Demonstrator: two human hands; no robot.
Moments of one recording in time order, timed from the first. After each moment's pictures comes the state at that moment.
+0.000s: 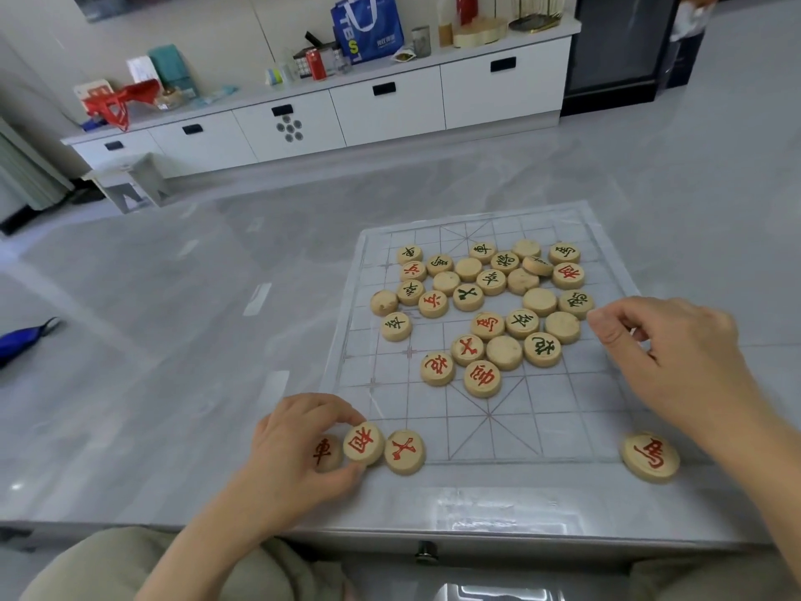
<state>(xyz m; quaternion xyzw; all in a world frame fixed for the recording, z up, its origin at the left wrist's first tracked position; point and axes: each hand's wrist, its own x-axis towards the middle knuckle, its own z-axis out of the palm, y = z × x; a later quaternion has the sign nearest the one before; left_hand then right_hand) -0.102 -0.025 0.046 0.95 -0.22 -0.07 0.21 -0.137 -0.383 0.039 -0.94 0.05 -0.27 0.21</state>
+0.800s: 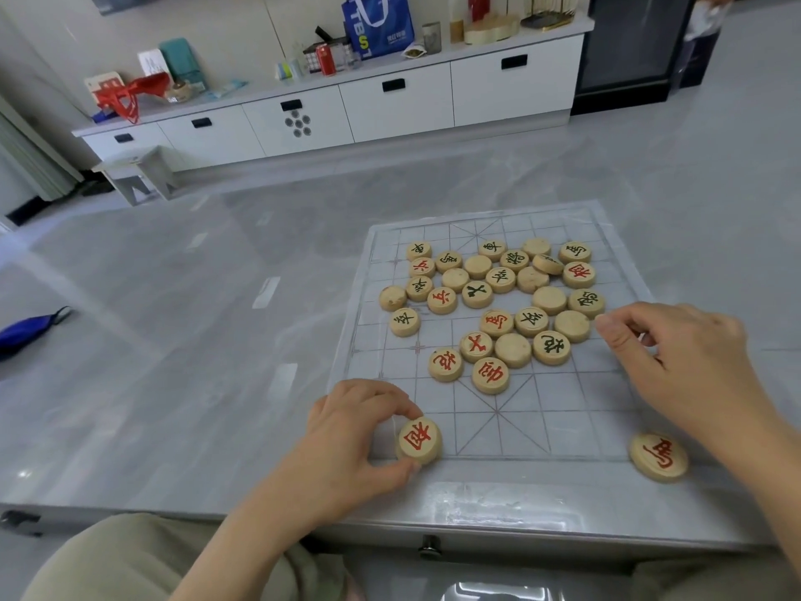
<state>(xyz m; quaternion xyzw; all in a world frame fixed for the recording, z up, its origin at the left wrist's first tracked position) -0.107 -0.059 0.051 0.93 -0.28 -0.09 0.23 -0.138 -0.383 0.036 -0.95 0.06 -0.25 0.19</state>
